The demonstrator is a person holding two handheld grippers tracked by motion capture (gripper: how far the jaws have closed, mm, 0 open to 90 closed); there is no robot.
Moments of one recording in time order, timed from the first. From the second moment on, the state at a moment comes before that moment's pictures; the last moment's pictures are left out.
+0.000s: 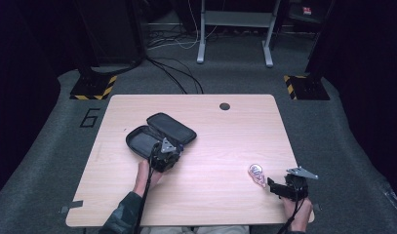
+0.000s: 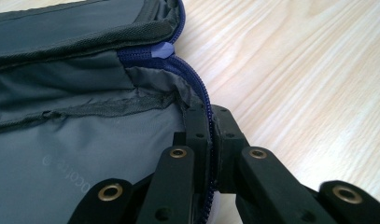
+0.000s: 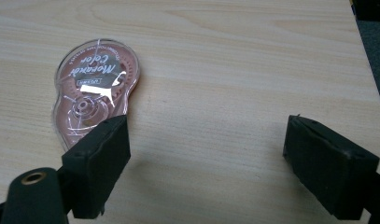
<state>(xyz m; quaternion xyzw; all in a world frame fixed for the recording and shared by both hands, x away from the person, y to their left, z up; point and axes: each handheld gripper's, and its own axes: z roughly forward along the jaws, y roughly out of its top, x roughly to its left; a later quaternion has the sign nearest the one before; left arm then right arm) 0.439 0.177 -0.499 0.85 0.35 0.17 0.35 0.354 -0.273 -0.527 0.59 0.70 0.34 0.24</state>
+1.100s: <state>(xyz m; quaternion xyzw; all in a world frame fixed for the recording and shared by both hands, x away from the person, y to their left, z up) 0.427 0.083 -0.495 0.86 0.36 0.14 0.35 0.354 -0.272 -0.527 0.59 0.70 0.34 0.23</state>
